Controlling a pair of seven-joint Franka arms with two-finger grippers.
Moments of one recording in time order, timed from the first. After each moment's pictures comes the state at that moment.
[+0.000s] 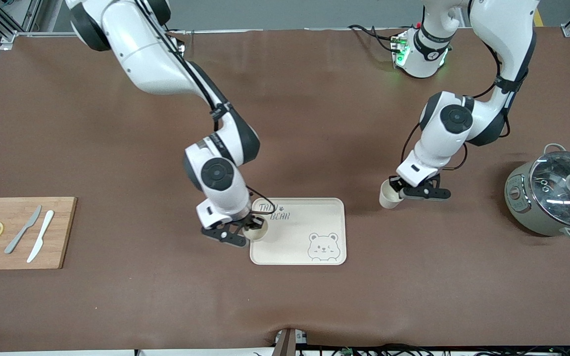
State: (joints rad) left arm -0.09 0.27 -0.18 -2.31 0.14 2.81 -0.27; right arm 0.51 0.81 0.00 -1.22 -0.02 2.14 0.81
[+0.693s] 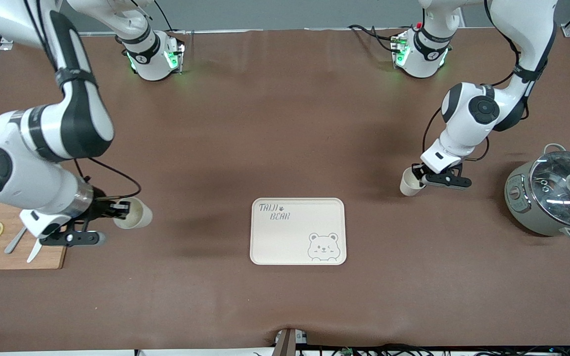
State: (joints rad) left arm 0.16 0.19 -0.32 -2.43 0.14 2.72 -0.10; right arm 0.09 0.45 0.00 -1.50 0.04 1.93 0.02
